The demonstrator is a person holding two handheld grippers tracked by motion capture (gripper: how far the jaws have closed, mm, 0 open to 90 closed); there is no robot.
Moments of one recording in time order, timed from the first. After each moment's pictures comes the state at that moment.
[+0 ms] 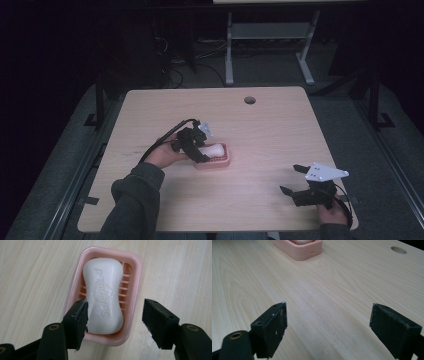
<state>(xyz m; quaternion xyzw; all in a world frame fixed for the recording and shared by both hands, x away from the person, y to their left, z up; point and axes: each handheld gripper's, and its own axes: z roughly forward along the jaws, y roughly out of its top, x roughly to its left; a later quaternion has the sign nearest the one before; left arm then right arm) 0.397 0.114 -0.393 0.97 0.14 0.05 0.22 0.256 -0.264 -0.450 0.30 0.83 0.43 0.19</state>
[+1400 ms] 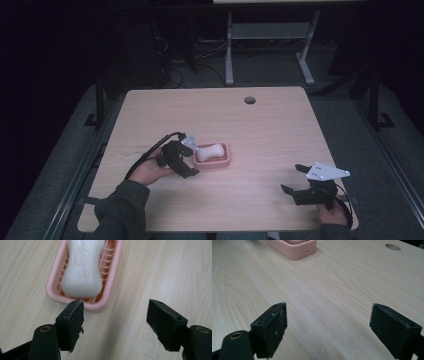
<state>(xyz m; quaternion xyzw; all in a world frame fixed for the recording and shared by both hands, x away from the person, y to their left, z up) 0.354 0.152 -0.397 0.96 0.15 0.06 0.23 0.256 -0.266 -0.451 0.32 0.82 0.43 0.20</state>
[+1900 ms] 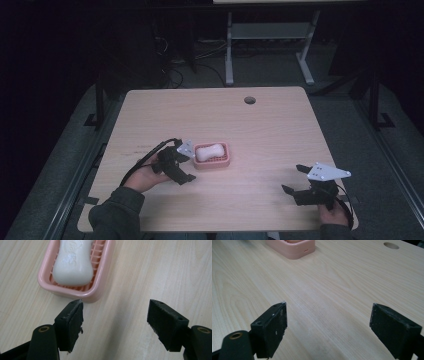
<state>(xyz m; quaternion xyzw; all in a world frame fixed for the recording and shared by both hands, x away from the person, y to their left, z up) 0.337 0.162 -0.400 0.96 0.14 0.07 0.23 0.255 -0.268 -0.451 0.32 0.82 0.43 0.20</state>
